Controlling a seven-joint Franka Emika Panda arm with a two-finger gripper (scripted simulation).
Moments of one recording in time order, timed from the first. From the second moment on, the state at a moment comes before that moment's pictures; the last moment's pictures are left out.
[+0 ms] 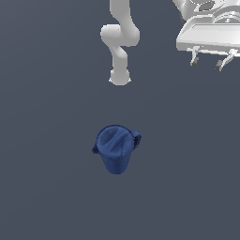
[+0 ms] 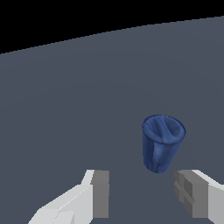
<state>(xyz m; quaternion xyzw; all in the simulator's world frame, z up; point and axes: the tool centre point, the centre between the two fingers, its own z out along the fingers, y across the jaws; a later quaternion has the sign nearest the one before) -0.010 0.226 0.447 0.84 -0.33 0.43 0.09</state>
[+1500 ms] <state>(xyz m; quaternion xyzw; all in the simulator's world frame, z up) 0.045 0.092 0.169 0.81 -0.40 0.36 0.22</state>
